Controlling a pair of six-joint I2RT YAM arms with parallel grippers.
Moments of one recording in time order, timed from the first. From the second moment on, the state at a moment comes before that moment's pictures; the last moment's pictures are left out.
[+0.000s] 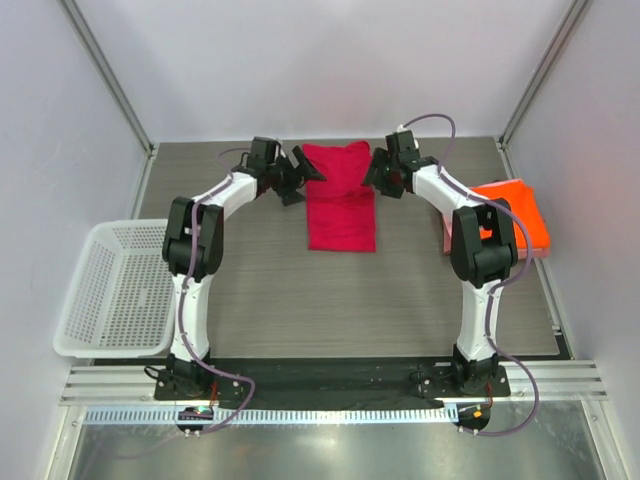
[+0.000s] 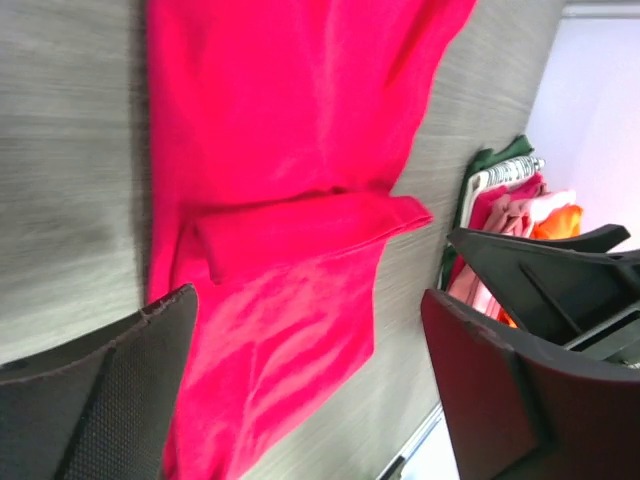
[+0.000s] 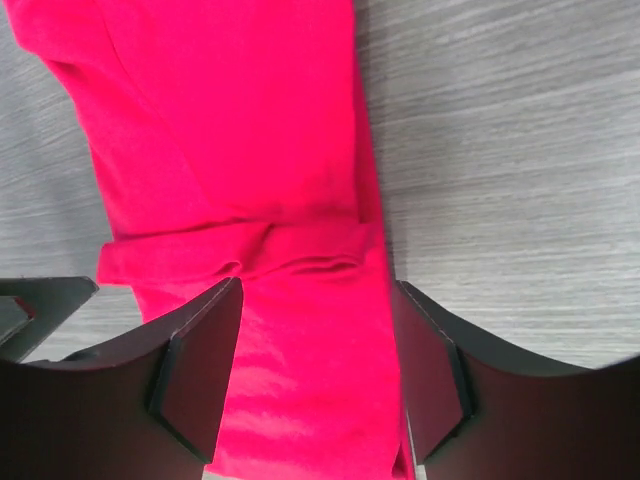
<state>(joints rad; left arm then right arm) -0.30 2.22 1.70 -0.18 0.47 -0.91 0.29 2.07 1.64 -0.39 -0.02 0.60</state>
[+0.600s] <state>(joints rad) -0.41 1.79 1.09 -0.15 0.36 -0.86 0.28 1.68 0.97 -0.22 -0.21 0.60</state>
